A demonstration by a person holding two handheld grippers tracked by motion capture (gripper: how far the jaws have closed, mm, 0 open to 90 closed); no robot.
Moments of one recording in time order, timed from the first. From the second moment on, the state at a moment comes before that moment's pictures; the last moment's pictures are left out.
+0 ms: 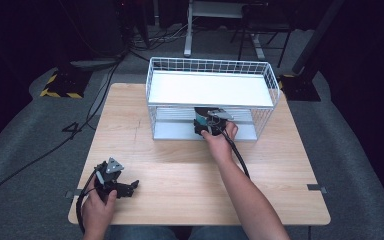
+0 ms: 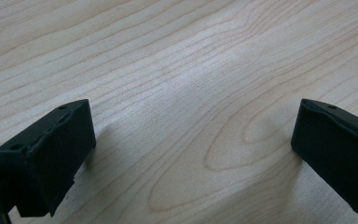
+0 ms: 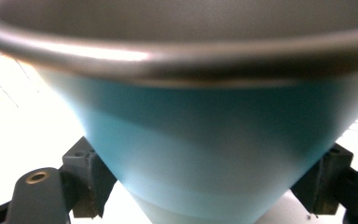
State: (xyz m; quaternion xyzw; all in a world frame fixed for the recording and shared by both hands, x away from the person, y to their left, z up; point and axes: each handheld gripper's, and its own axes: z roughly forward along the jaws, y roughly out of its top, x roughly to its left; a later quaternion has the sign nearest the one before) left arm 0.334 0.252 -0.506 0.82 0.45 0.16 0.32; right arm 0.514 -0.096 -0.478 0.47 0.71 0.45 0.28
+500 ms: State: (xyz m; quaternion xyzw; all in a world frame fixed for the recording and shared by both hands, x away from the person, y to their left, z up) left arm 0.334 0.252 -0.506 0.82 0.45 0.16 0.32; right arm 0.515 -0.098 -0.480 0.48 0.71 0.43 0.28
